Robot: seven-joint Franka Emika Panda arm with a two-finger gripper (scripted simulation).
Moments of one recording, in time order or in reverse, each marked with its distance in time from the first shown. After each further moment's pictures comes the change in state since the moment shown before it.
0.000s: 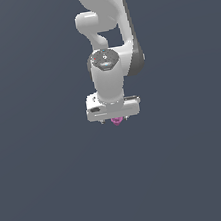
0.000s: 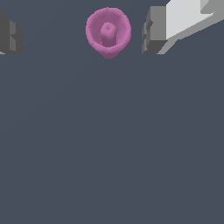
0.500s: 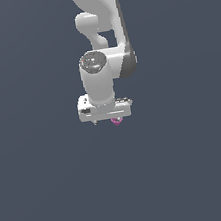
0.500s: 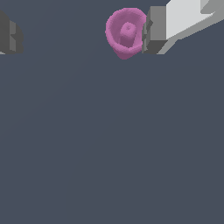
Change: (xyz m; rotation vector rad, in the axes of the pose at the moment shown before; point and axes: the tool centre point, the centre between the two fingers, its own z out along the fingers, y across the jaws) arm -0.002 0.031 0.002 -0.001 -0.007 0.039
